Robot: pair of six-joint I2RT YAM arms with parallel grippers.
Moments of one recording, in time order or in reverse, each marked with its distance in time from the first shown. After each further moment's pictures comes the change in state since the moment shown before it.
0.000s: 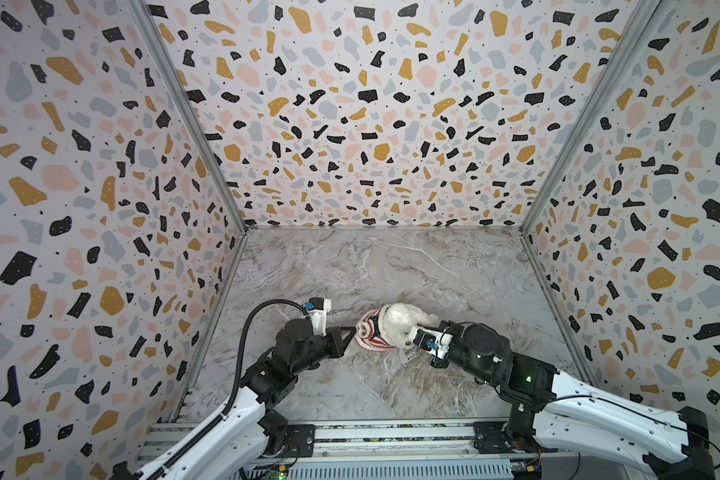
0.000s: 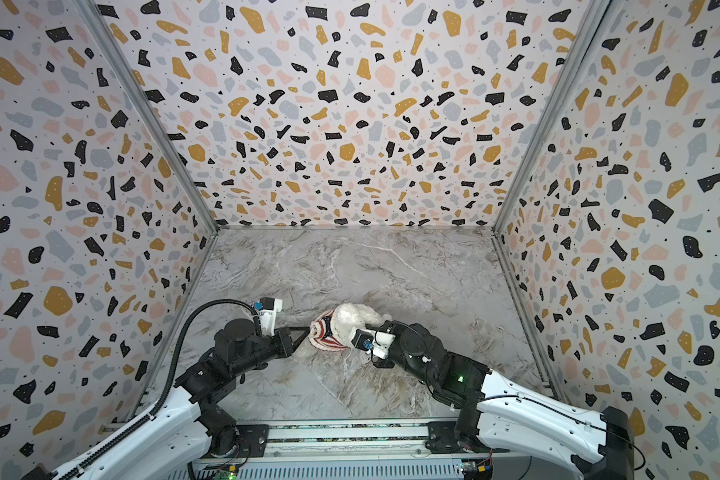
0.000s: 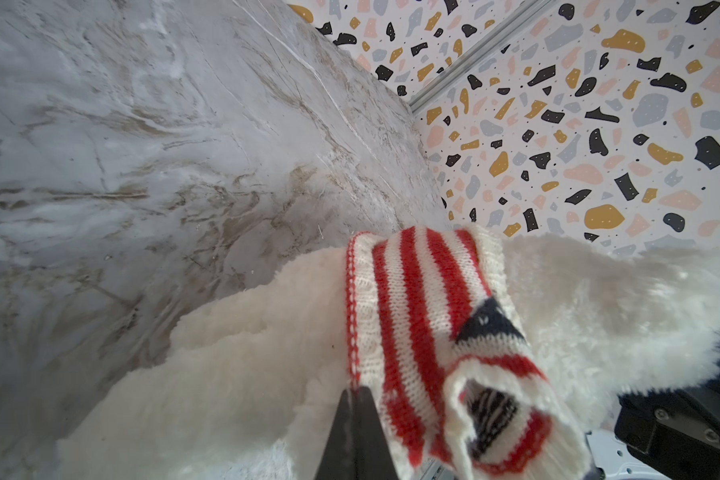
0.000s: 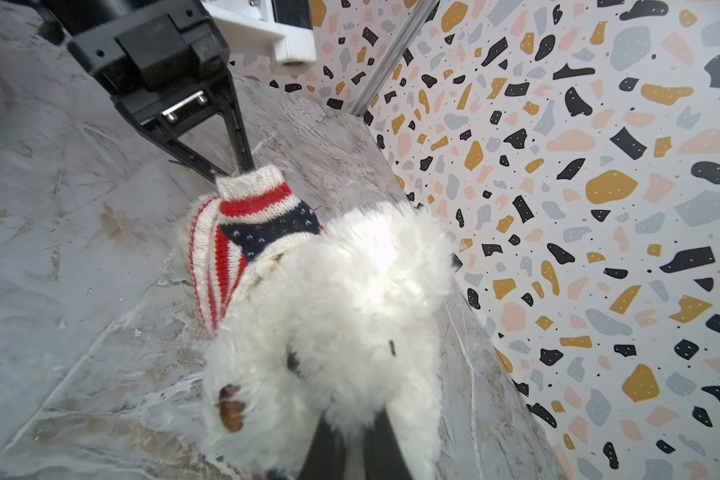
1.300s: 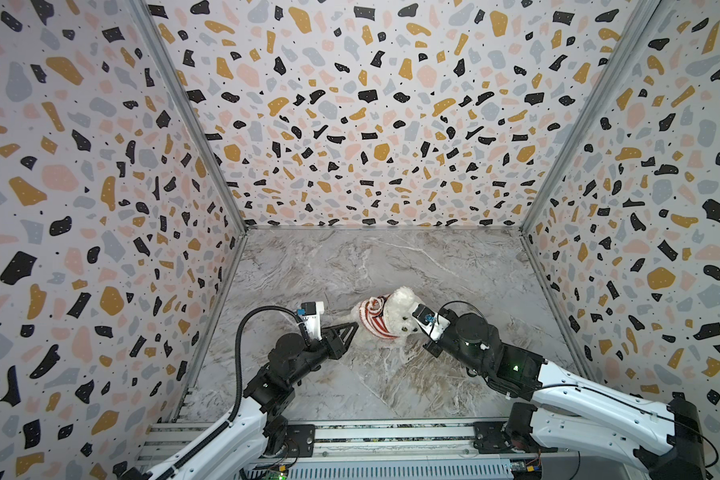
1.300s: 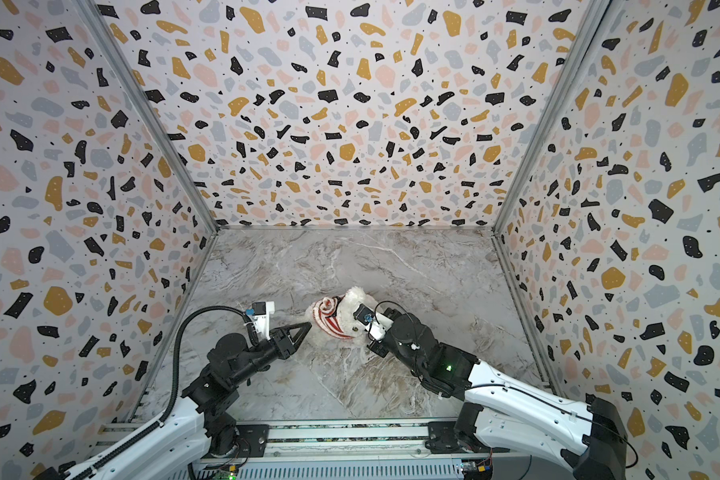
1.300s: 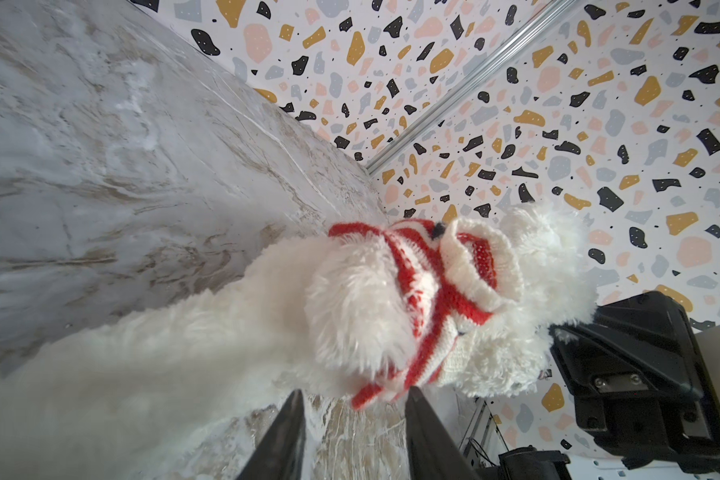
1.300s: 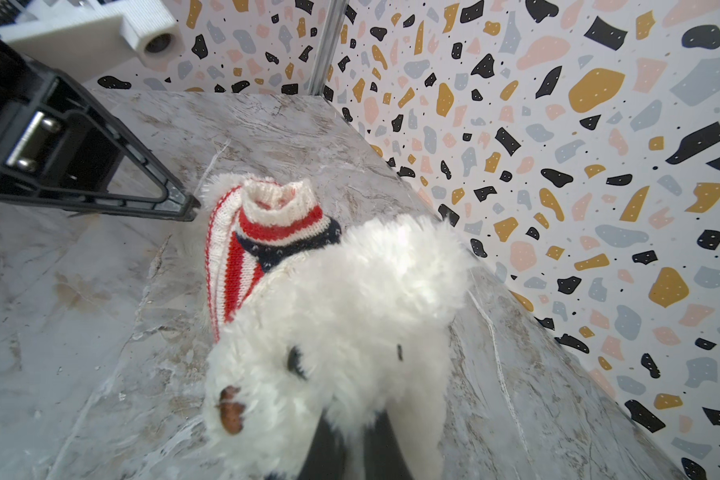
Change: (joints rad) left arm -0.003 -0.005 -0.189 0.429 -0.018 -0.044; right arm -0.049 0.105 0.048 0.041 0.053 0.244
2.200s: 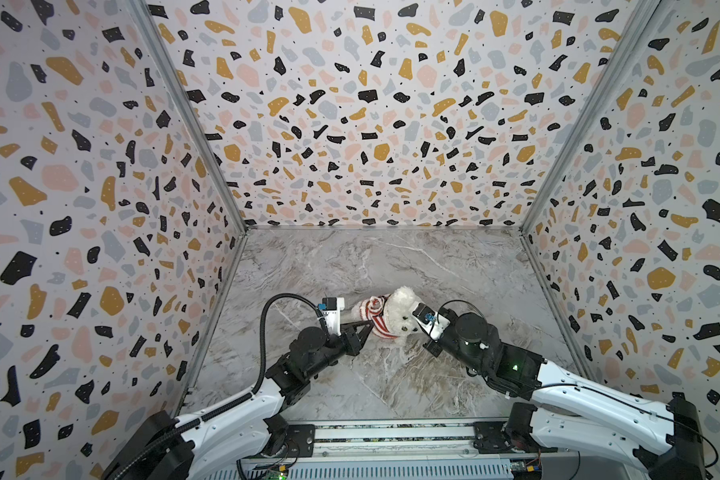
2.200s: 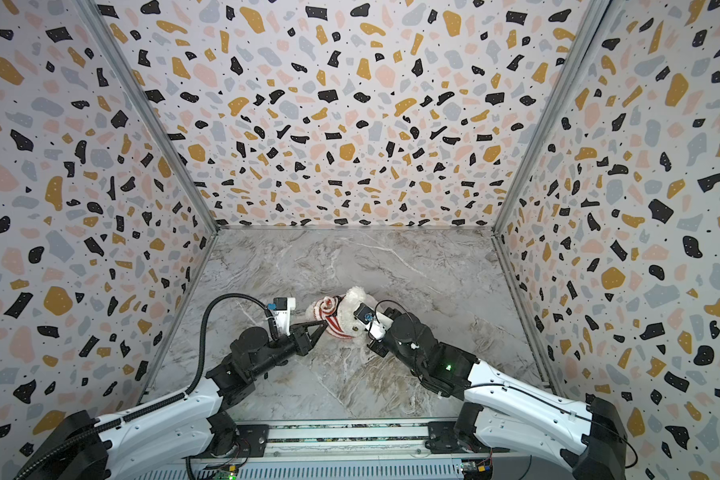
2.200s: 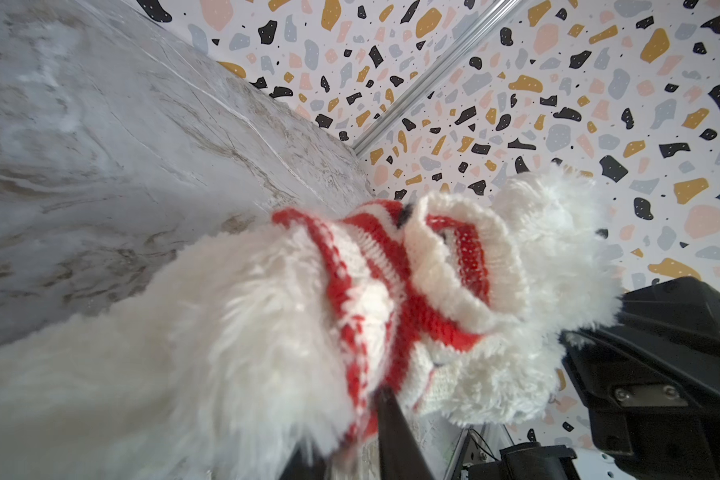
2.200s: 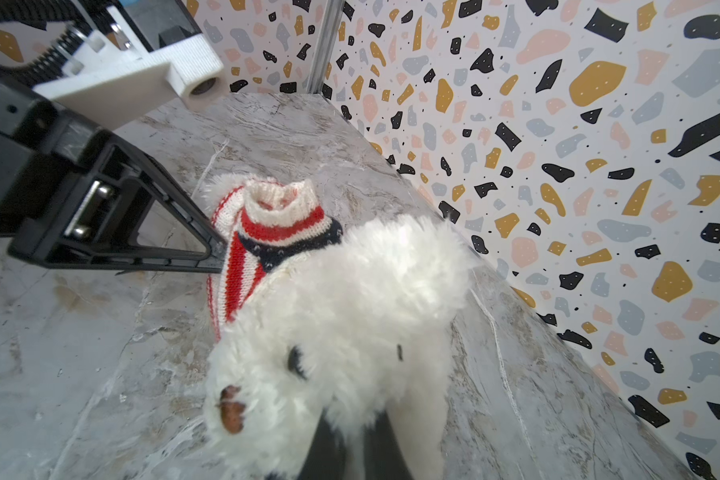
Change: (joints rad) left arm -0.153 0.256 0.067 0.180 -0.096 0.014; right arm 0.000 0.003 0.000 0.001 0.001 0.010
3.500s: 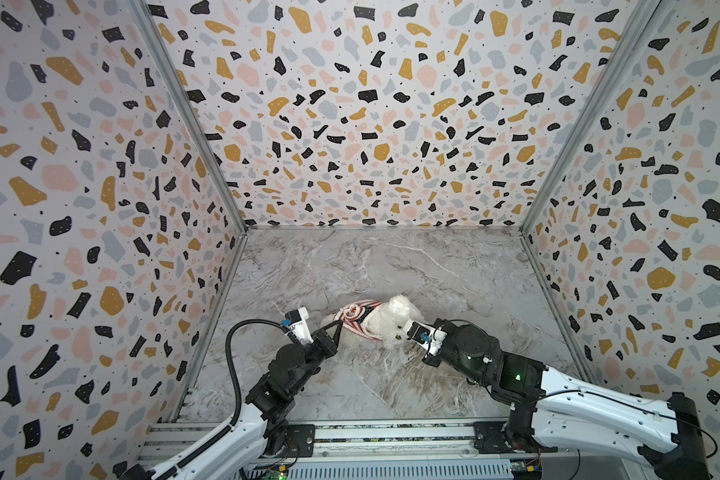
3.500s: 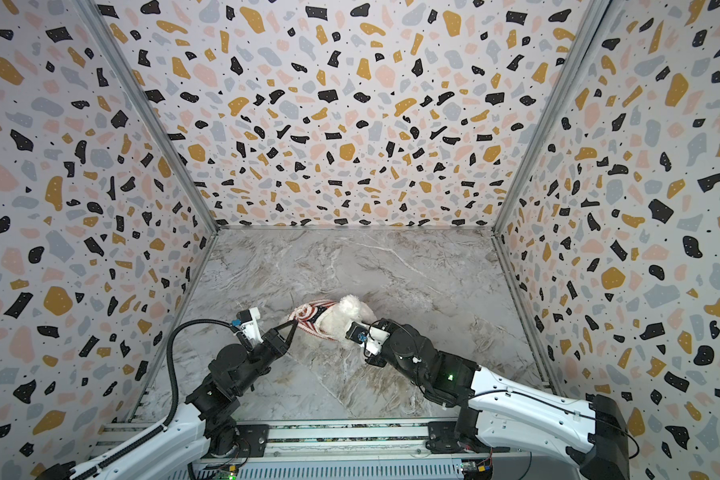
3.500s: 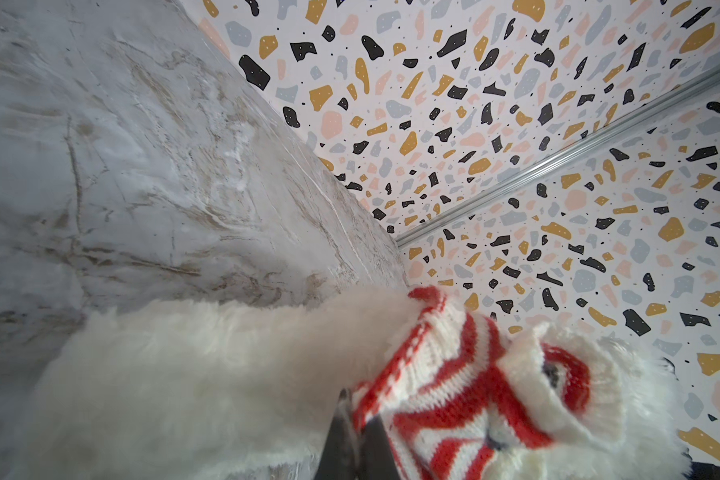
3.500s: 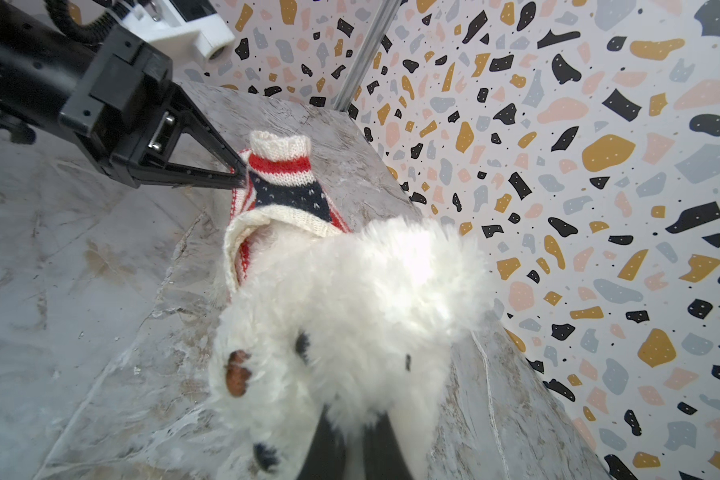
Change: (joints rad) left arm 0.121 -0.288 -0.168 -0.090 -0.190 -0.191; right arm 0.103 -0.045 -0.044 0.030 0.026 -0.156
